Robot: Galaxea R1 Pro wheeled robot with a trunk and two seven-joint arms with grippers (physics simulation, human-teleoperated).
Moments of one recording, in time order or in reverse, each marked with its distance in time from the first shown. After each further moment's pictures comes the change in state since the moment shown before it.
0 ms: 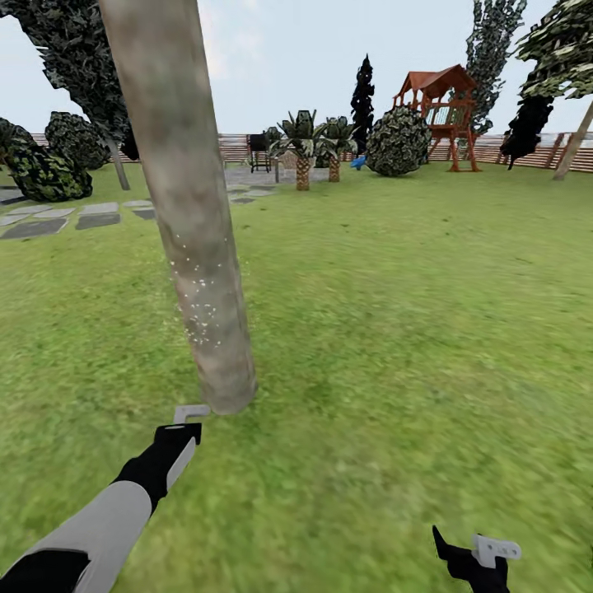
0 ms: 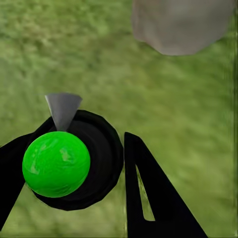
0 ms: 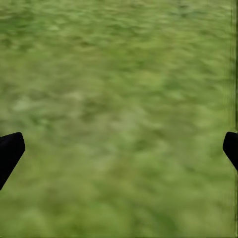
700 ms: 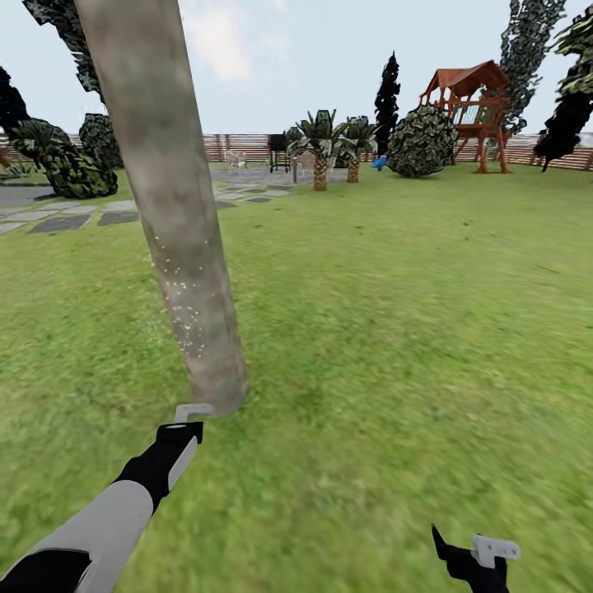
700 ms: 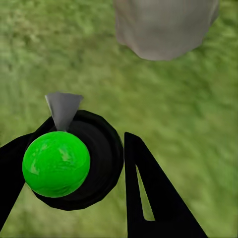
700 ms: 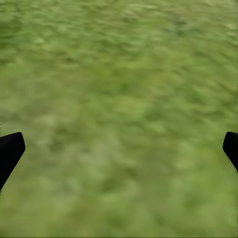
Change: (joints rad) left arm 0.000 -0.006 0.002 -0.007 0.000 0.000 0.000; right arm 0.000 0.002 0.000 0.000 0.000 0.000 0.001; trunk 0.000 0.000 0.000
